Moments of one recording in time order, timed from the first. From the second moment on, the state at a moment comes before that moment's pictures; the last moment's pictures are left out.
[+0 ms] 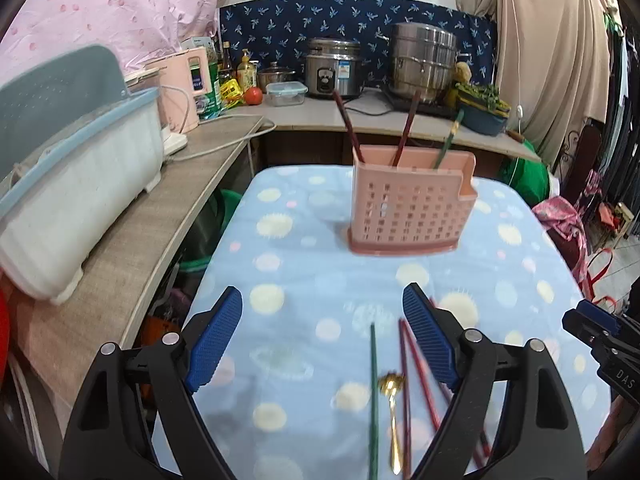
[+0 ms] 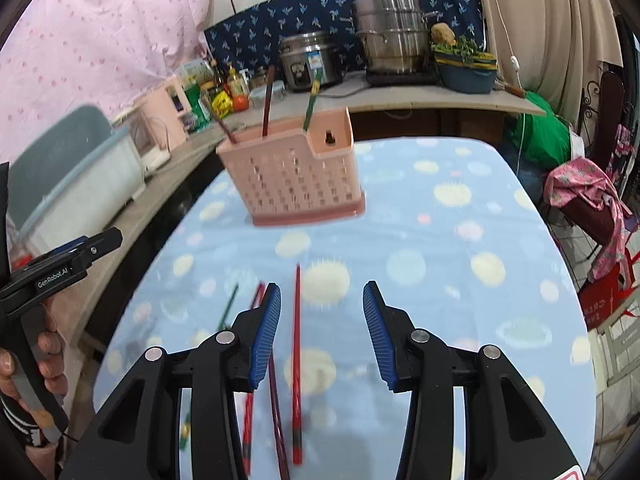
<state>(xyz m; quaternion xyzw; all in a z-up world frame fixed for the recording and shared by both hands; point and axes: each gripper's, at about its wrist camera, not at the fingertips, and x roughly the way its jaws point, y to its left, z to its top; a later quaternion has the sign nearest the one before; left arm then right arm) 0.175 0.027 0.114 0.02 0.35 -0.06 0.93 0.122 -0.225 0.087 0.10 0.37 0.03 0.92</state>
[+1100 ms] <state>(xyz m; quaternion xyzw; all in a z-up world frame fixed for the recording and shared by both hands) 0.076 0.027 -0.001 0.04 0.44 -0.07 0.89 0.070 -0.175 -0.017 0.05 0.45 0.04 0.89</state>
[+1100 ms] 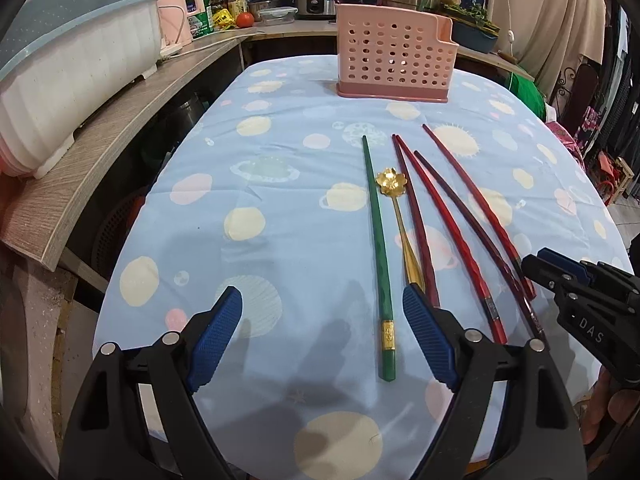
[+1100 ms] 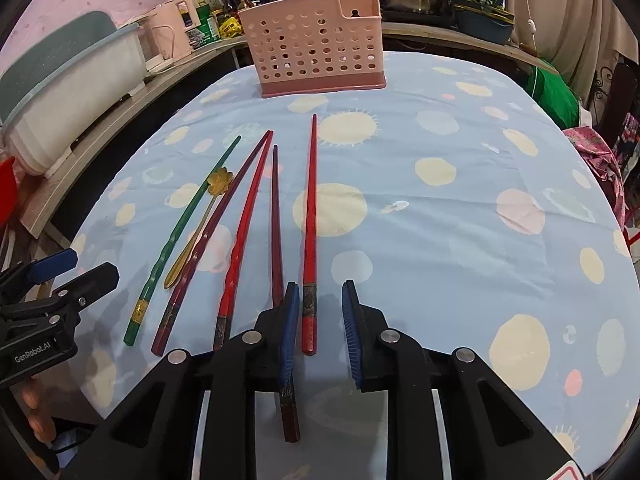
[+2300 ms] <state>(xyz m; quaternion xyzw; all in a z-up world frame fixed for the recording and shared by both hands) 0.062 0.019 -0.029 0.04 0.48 -0.09 0.87 0.047 -0.183 -0.025 0.04 0.45 0.03 0.89</state>
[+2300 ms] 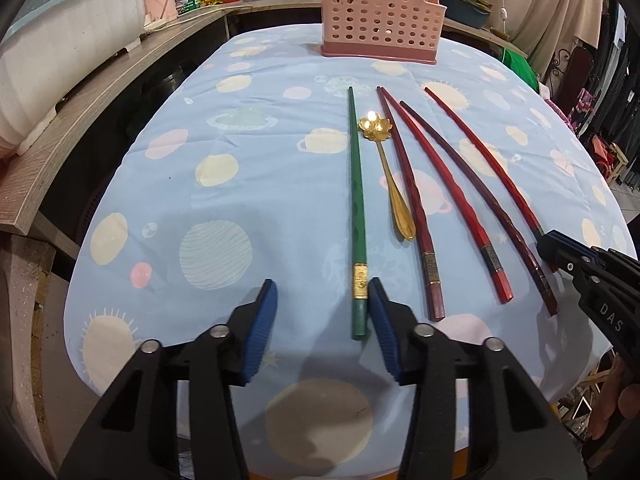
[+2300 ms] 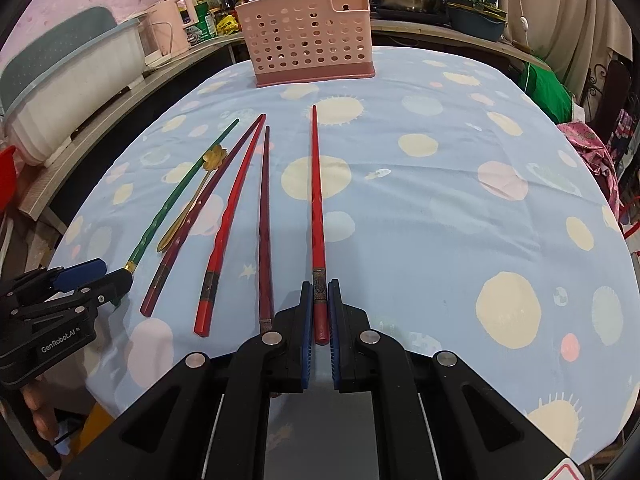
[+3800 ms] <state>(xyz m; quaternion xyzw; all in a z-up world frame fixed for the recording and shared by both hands) 0.129 0.041 0.147 -0.03 0.34 -0.10 0.94 0.088 -0.243 0.134 0.13 0.31 0.04 0.94</state>
